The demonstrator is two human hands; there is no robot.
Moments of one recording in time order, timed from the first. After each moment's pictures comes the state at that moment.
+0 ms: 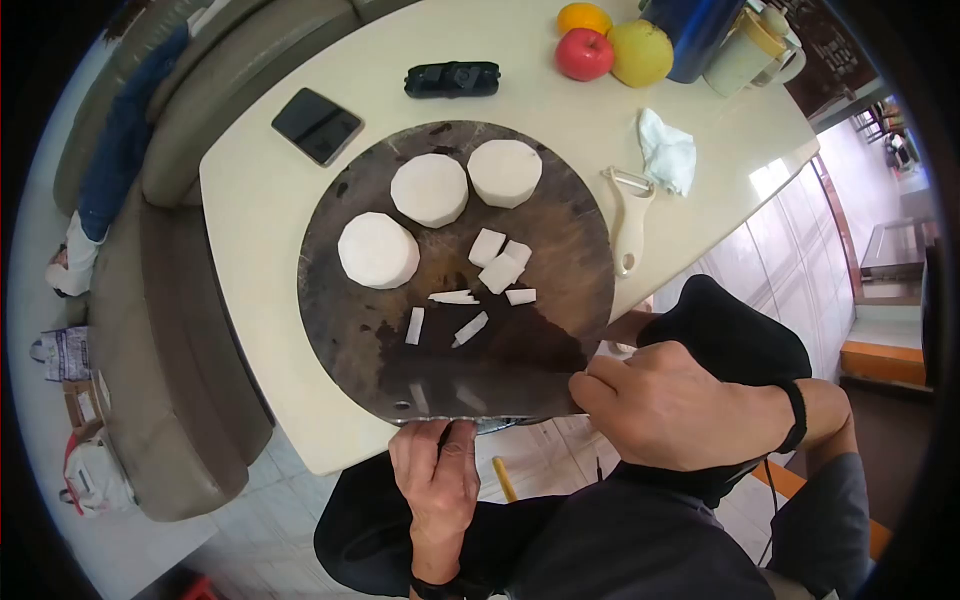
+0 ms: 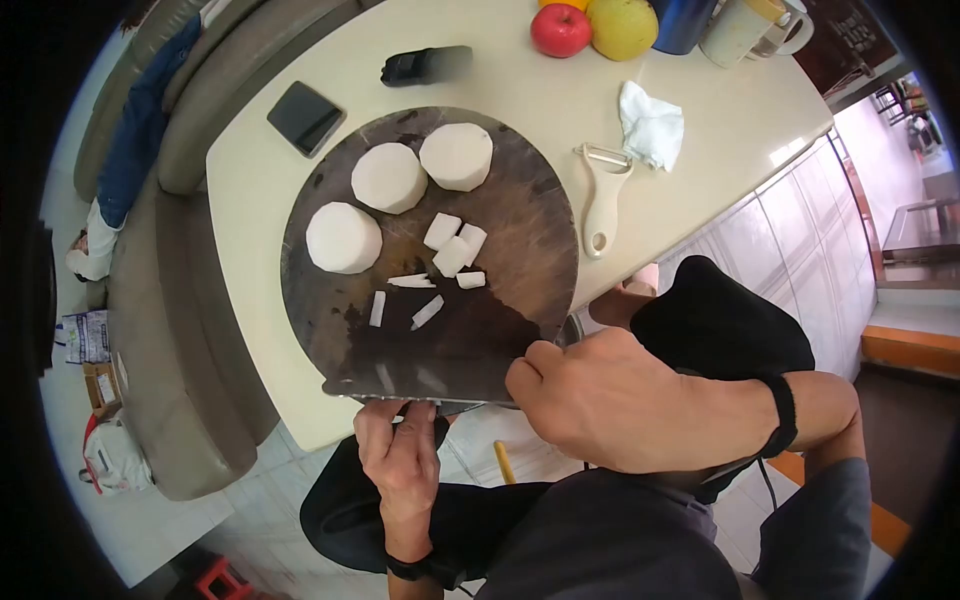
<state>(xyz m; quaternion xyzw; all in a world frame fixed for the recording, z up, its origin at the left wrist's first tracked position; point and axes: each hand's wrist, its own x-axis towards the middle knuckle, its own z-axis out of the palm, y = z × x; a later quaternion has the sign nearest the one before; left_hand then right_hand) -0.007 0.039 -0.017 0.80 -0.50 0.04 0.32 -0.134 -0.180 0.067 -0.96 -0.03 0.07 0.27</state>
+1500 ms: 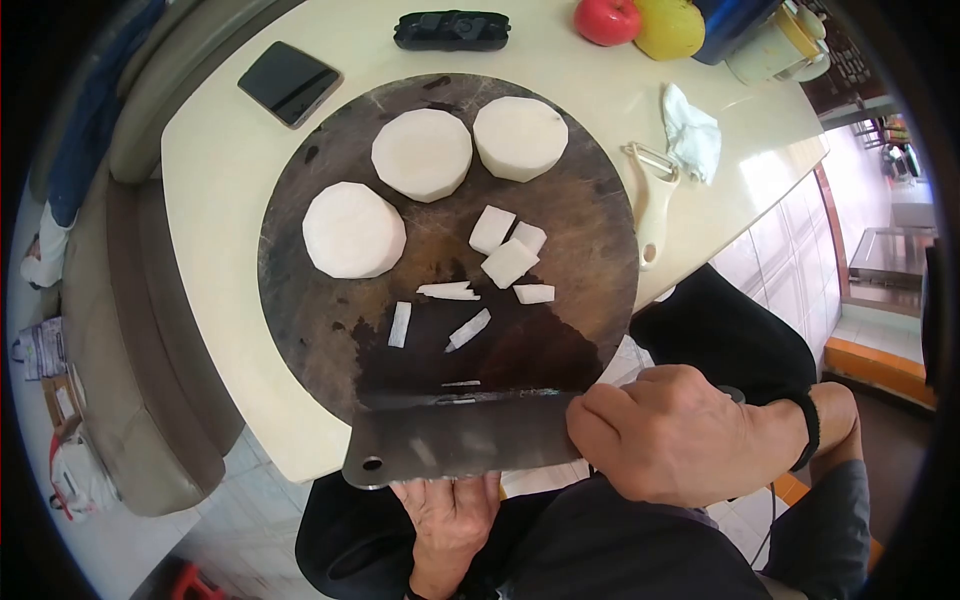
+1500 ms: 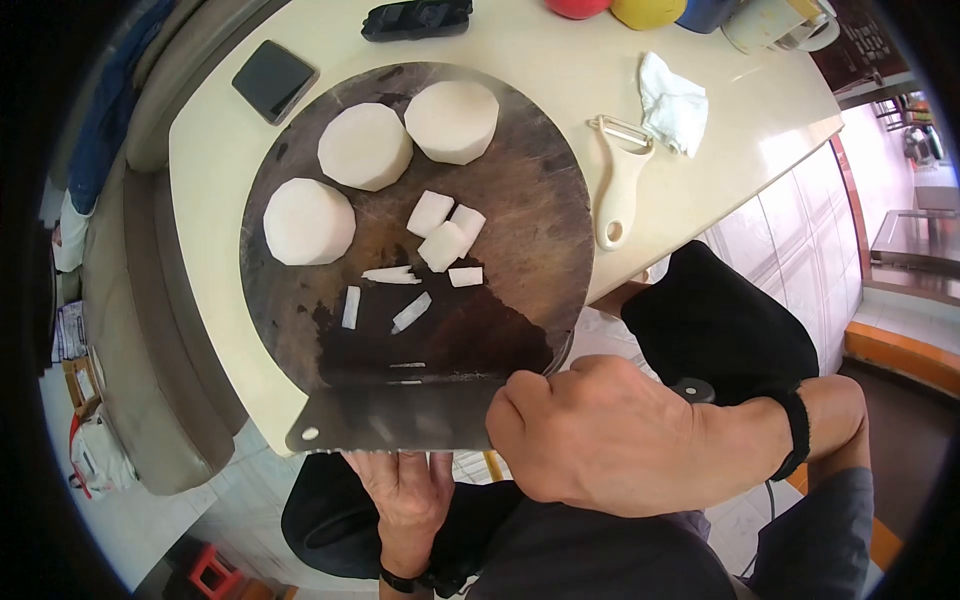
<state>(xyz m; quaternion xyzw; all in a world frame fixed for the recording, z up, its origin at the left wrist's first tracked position) -0.025 0.050 -0.013 0.83 -0.52 -0.03 0.20 -0.116 -0.175 0.064 -0.97 -0.08 0.07 0.23</state>
